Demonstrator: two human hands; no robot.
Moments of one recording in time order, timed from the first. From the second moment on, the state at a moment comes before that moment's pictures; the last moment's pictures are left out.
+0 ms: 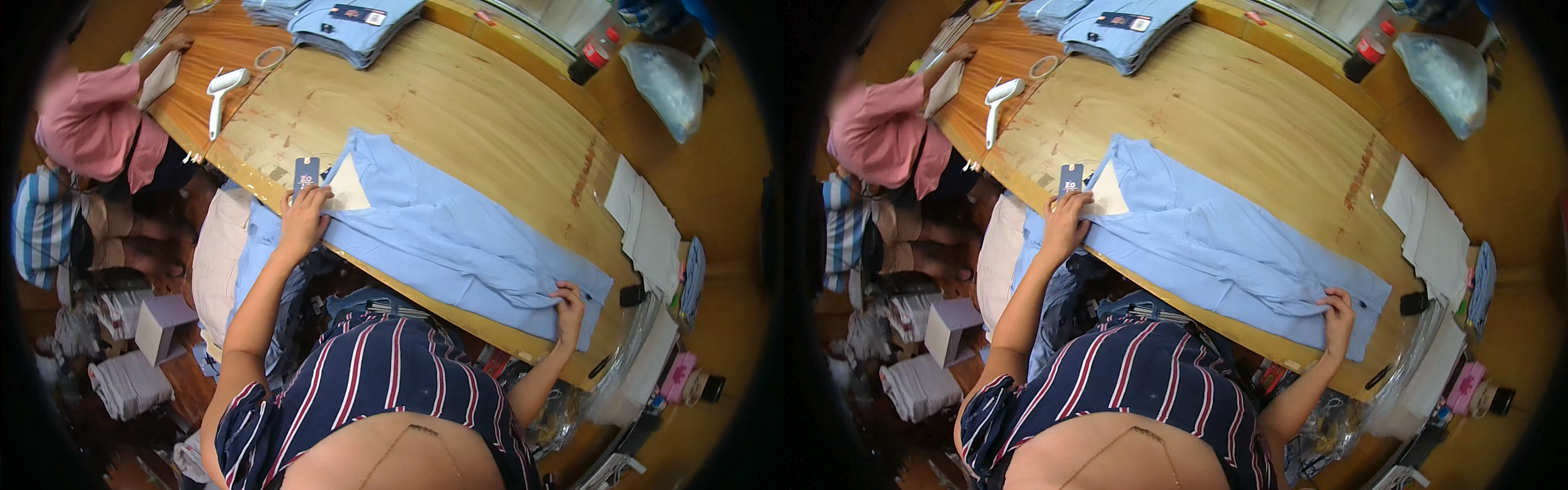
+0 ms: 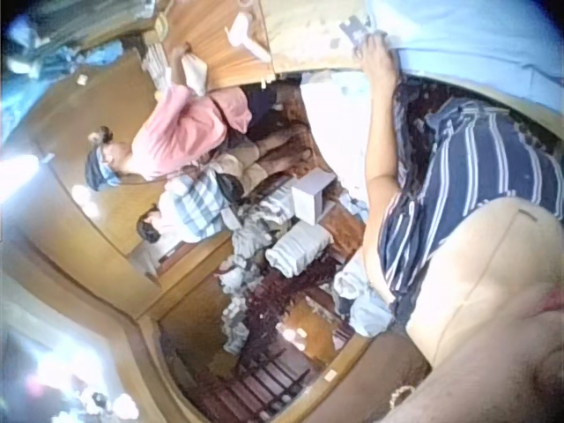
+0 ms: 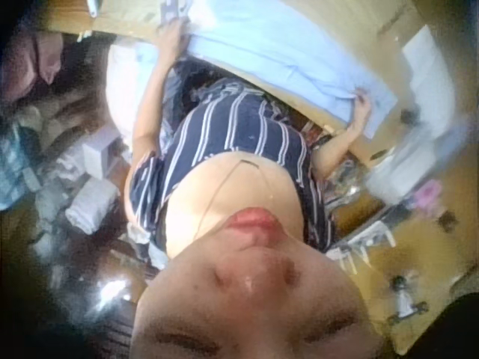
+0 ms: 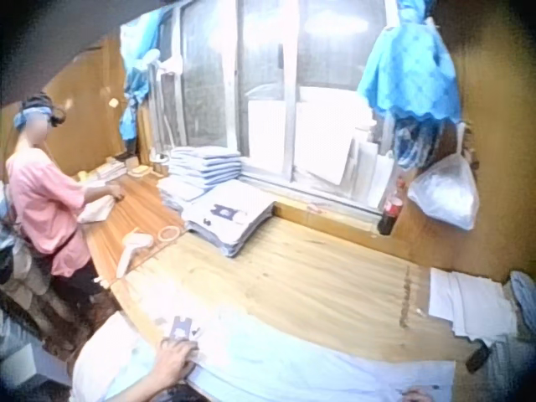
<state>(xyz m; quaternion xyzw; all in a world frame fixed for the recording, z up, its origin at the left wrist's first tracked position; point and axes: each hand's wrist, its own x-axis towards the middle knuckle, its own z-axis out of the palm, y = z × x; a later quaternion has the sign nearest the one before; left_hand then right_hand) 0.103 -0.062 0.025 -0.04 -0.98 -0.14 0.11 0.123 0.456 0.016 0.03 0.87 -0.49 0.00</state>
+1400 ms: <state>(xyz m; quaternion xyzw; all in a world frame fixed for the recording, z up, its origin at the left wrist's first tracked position) 0.069 0.169 0.027 -0.46 -0.86 -0.22 0.03 0.202 0.514 -0.012 0.51 0.84 -0.01 -0.17</state>
